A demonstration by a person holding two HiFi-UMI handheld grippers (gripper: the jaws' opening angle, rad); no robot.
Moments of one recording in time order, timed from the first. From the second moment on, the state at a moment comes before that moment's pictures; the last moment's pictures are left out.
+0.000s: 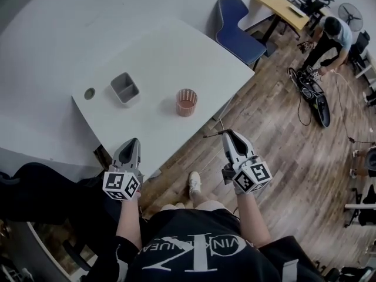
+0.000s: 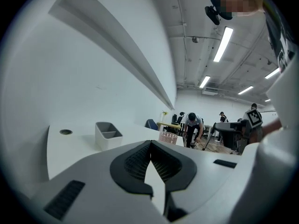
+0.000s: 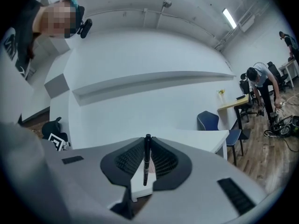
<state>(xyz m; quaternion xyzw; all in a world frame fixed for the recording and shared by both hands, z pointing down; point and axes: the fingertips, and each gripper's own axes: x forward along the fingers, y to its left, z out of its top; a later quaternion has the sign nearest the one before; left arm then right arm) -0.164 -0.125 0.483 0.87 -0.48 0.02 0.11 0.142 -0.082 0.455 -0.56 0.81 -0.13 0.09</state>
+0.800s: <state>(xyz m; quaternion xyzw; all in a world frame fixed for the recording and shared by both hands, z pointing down) -0.158 -0.188 0.463 0.84 -0.53 0.00 0.10 0.136 -0.187 0.407 -0.48 0.86 -0.10 0.11</state>
